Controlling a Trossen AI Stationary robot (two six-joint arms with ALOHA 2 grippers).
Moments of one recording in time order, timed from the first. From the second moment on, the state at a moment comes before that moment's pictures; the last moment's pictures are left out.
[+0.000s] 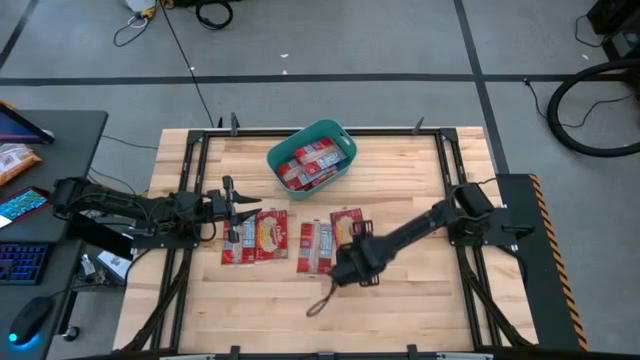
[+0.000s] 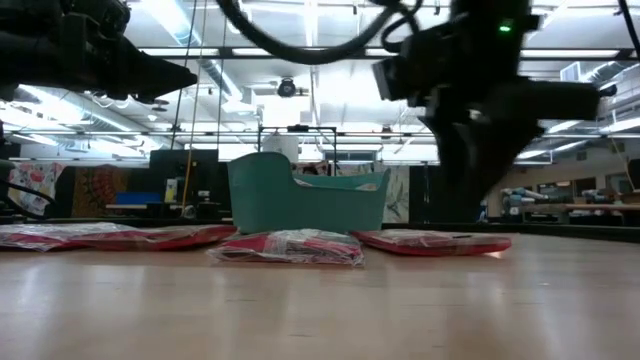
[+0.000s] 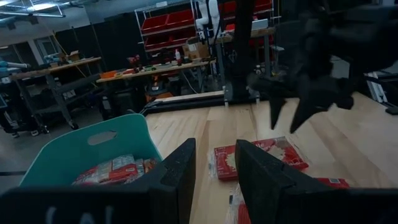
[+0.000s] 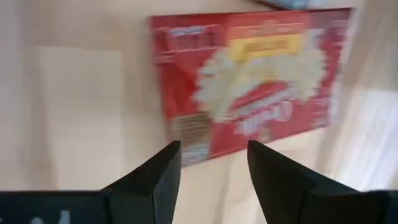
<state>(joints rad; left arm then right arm) -0.11 0.55 0.07 0.51 -0.30 0.17 0.39 2.02 1.50 -1.15 0.35 0.34</state>
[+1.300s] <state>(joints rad) -0.11 0.55 0.07 0.51 -0.30 0.17 0.38 2.03 1.36 -0.95 0.40 0.39</state>
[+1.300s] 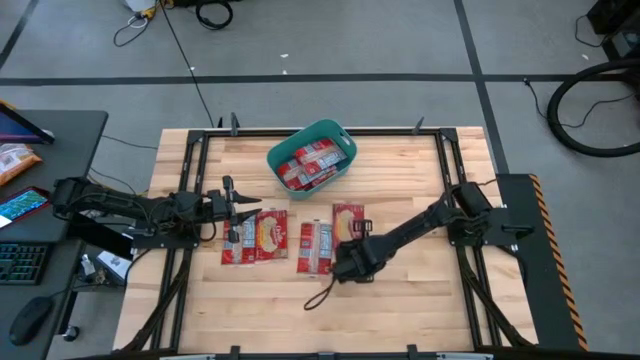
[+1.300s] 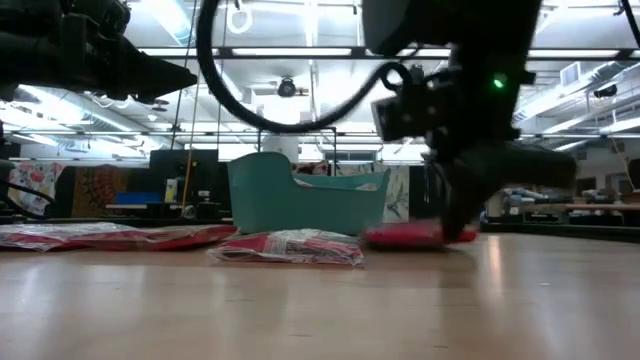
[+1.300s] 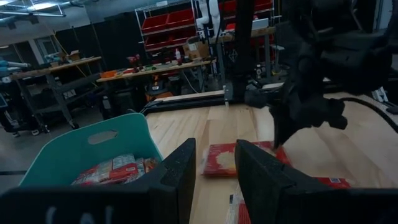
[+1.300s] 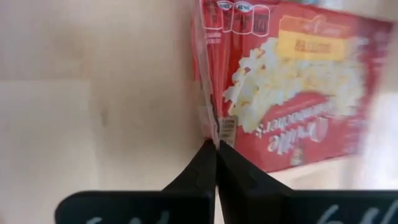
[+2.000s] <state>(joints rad) -0.11 0.55 0.07 0.51 -0.30 0.17 0.32 1.85 1.47 -1.06 0.50 0.43</state>
